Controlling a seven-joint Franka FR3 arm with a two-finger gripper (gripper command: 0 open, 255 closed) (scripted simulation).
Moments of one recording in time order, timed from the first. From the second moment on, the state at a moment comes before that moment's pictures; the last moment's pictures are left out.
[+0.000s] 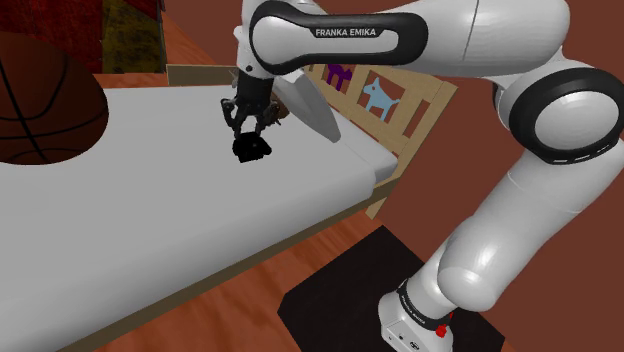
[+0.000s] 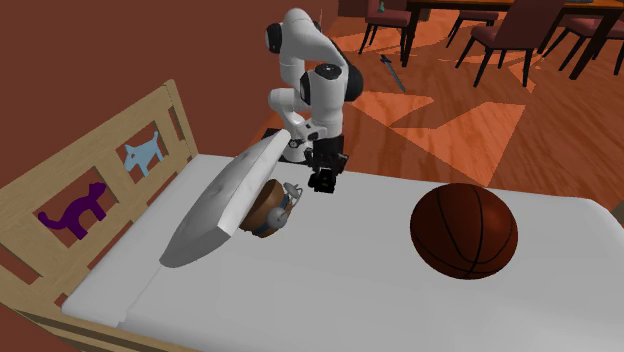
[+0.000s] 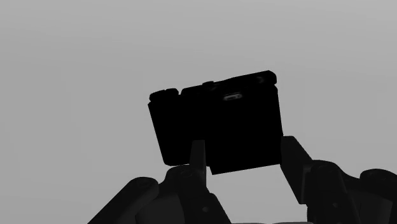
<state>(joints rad) 0.13 0.08 0.29 -1.80 -0.02 1.92 0.59</state>
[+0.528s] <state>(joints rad) 0.13 0.07 0.29 -1.71 -0.02 1.81 0.58</state>
